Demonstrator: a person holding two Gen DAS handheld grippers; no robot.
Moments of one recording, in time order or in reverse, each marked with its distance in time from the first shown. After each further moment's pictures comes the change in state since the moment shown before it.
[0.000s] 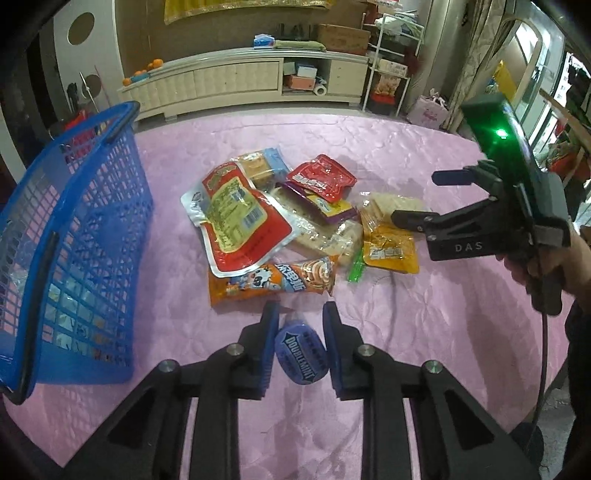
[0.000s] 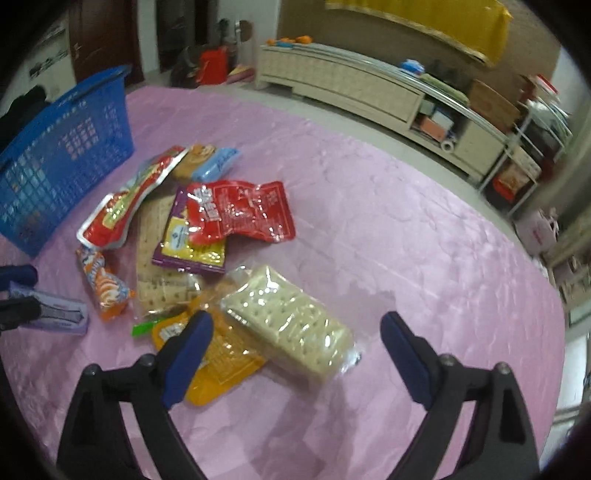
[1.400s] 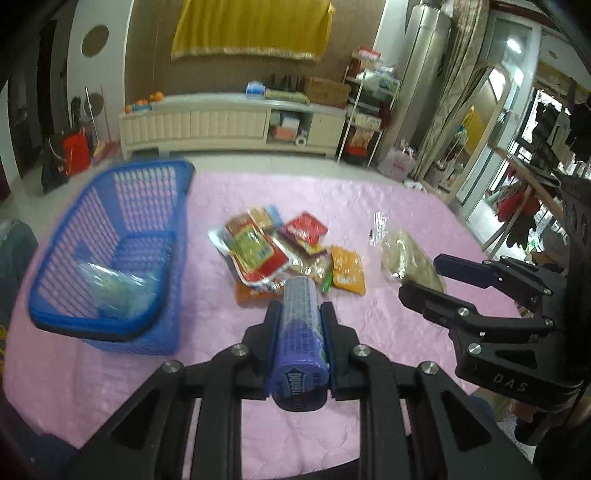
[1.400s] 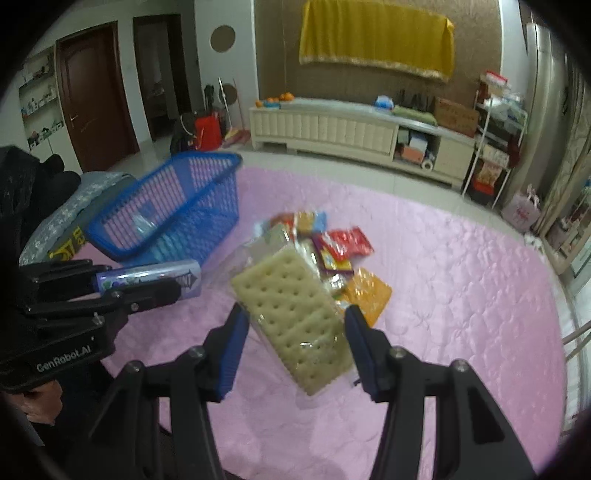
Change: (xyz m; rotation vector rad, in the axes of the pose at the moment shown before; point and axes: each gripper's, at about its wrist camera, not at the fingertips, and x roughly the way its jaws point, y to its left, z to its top) left arm -0.147 0.048 -0.037 -0.027 -0.228 -0.145; right arm -0.182 0.138 -0.026 0.216 -0.222 -0.006
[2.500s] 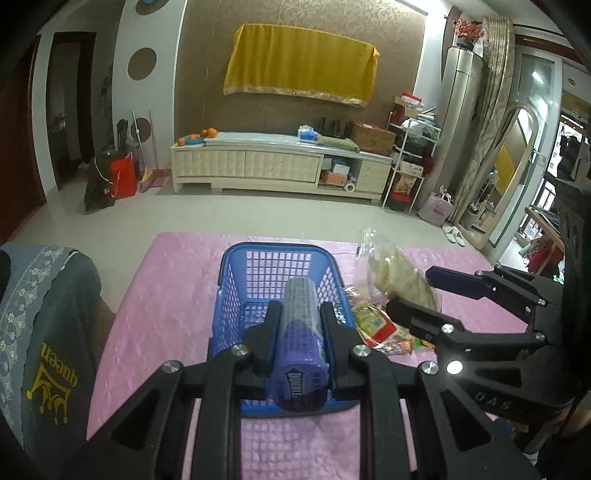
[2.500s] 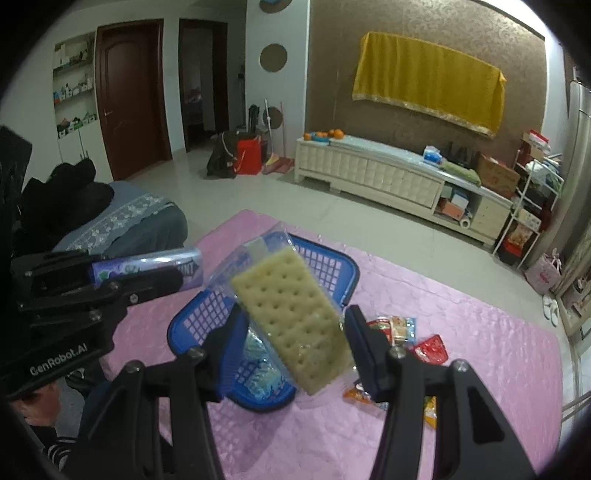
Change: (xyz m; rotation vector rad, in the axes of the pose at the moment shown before) left arm -0.066 0.148 0.071 -0.045 -0.109 0.123; right arm 0.024 0.145 0.119 -0.121 -0.080 0.068
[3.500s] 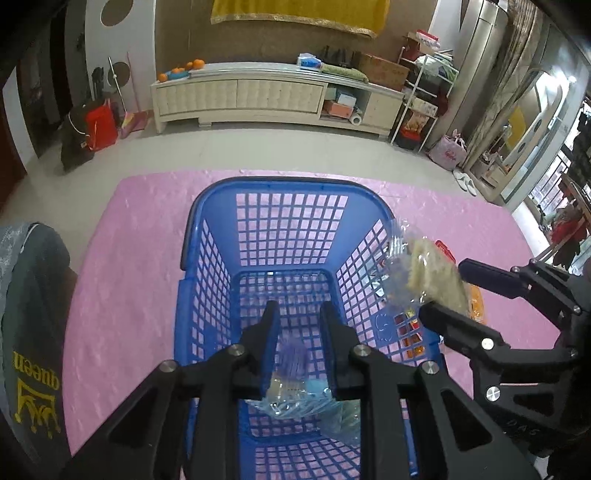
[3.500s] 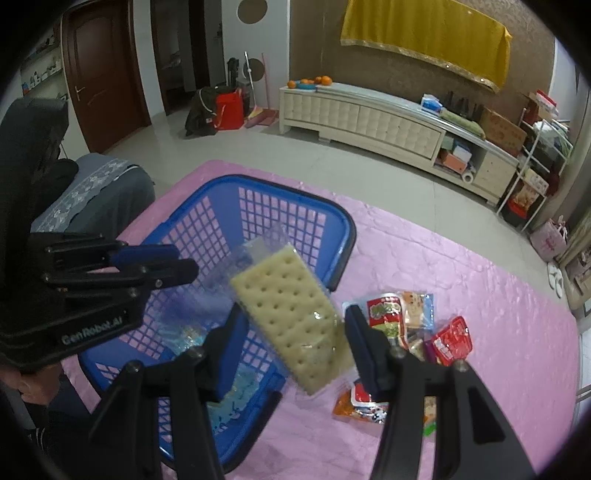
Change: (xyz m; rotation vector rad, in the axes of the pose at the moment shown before) left arm 0.136 0.021 0.004 -0.004 0.282 -0.026; right arm 0.110 -0.034 -0.007 0.050 0.185 -0.025
